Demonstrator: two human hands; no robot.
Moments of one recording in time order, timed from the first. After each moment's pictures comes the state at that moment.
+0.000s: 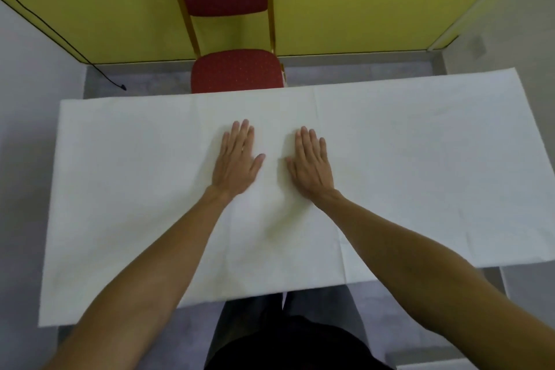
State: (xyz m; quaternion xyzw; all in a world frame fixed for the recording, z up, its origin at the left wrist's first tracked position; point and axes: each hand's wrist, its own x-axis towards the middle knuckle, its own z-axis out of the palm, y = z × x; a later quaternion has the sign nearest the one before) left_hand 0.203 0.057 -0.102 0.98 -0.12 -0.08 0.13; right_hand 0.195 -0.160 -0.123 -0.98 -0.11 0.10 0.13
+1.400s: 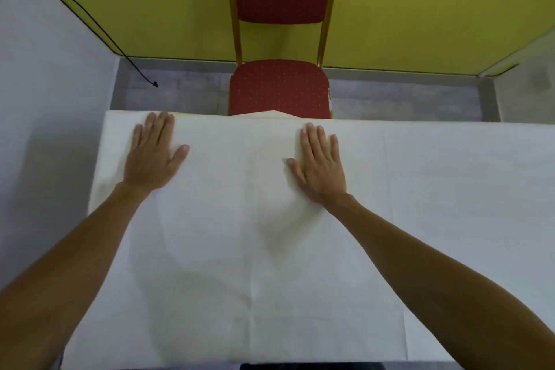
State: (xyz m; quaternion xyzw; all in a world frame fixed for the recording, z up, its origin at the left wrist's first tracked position) left_hand 0.269 0.348 -0.121 1.00 0.00 -0.06 0.07; right_hand 0.293 -0.042 -0.142 -0.98 -0.18 0.05 0.09
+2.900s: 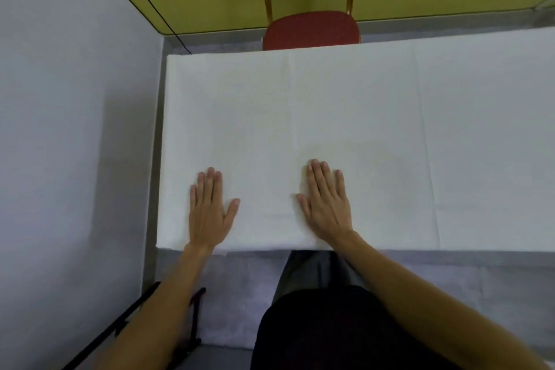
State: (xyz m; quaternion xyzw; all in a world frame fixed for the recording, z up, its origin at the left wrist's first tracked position) left_hand -0.037 0.291 -0.113 0.99 0.06 -0.11 0.08; right_hand 0.011 0.000 -0.139 -0.97 -0.17 0.02 0.16
